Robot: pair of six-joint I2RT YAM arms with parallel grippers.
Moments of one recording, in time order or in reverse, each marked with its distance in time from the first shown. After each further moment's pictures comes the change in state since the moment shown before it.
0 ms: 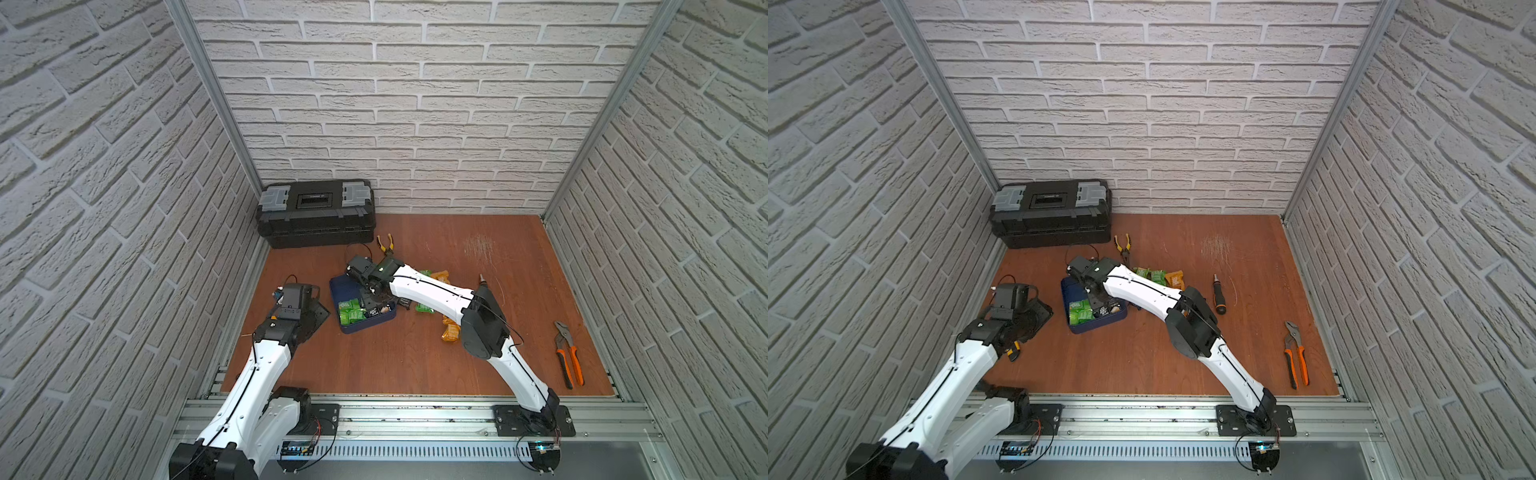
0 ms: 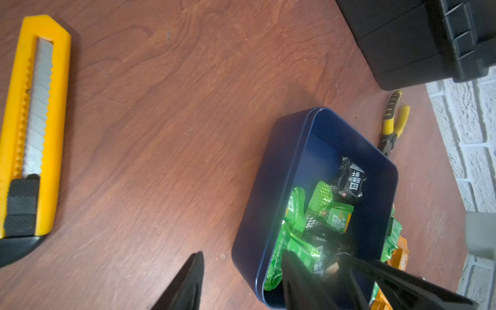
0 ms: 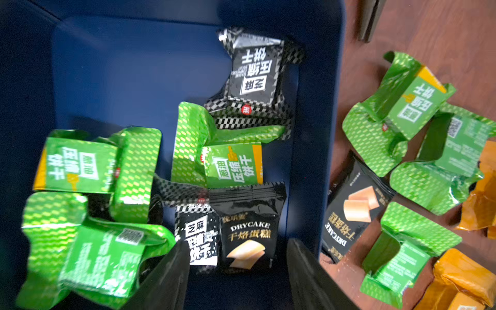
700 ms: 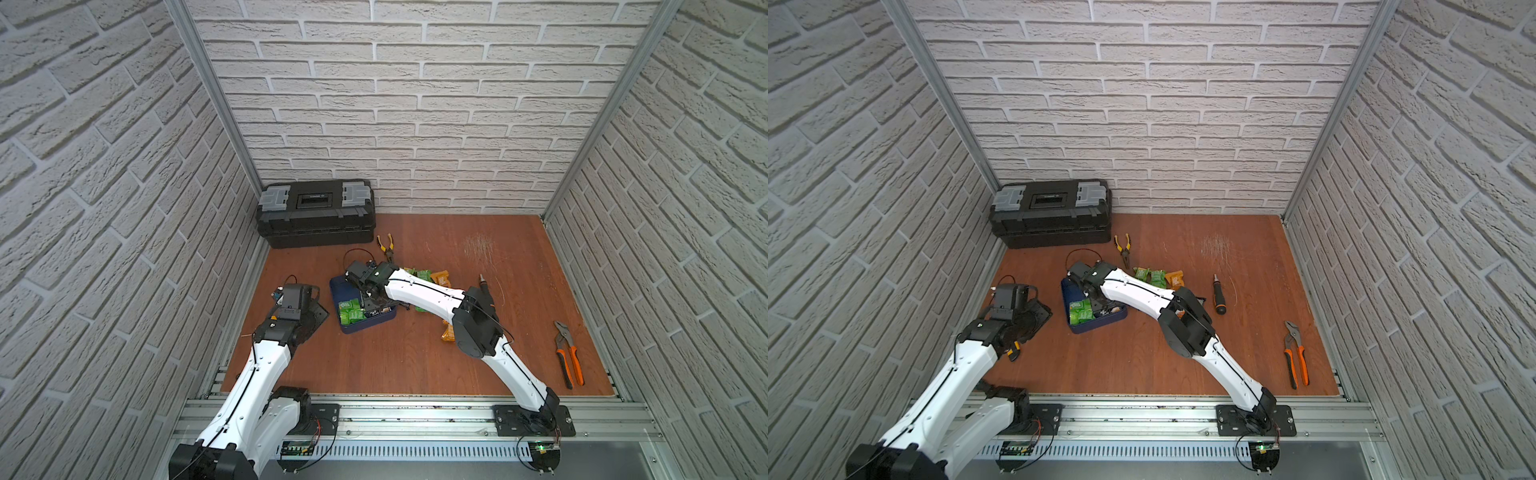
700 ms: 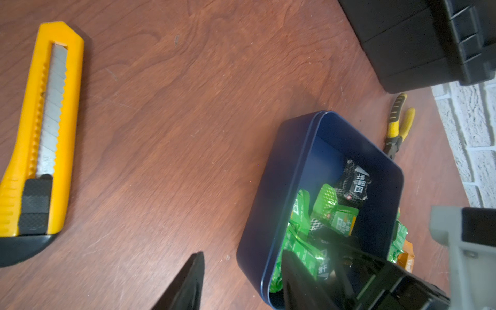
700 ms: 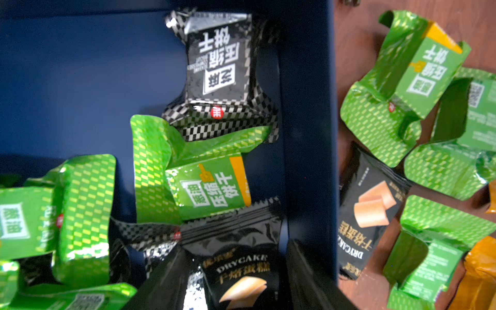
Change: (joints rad) left arm 0.000 0.004 0.000 -0.010 -0.018 0.000; right arm -0.010 0.063 0.007 0.004 0.057 0.149
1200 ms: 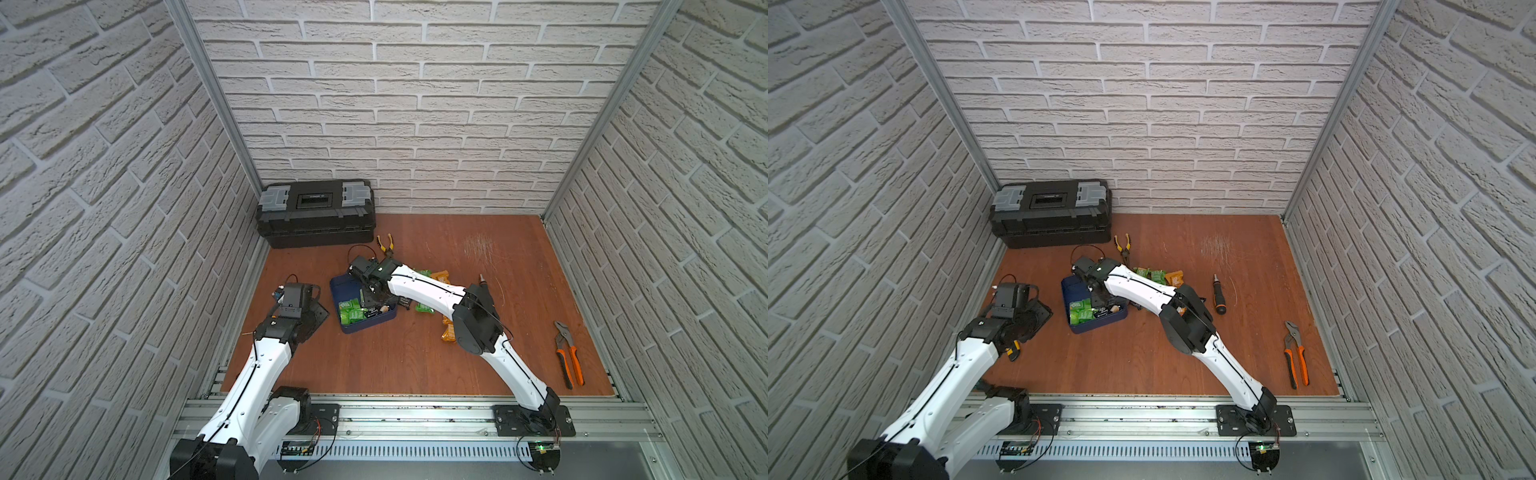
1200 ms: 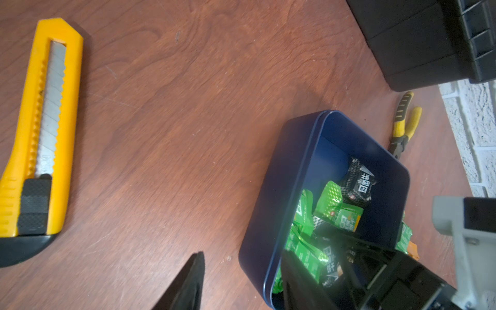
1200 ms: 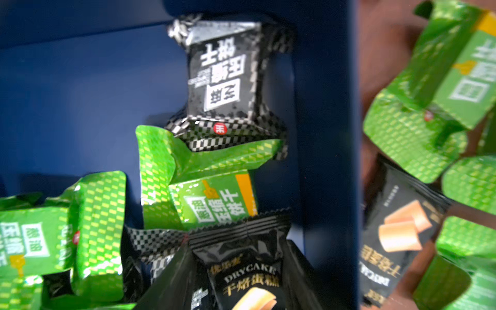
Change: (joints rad) left arm 0.000 0.014 0.006 0.000 0.000 0.000; right arm -0.024 0.013 0.015 0.042 -0.113 -0.021
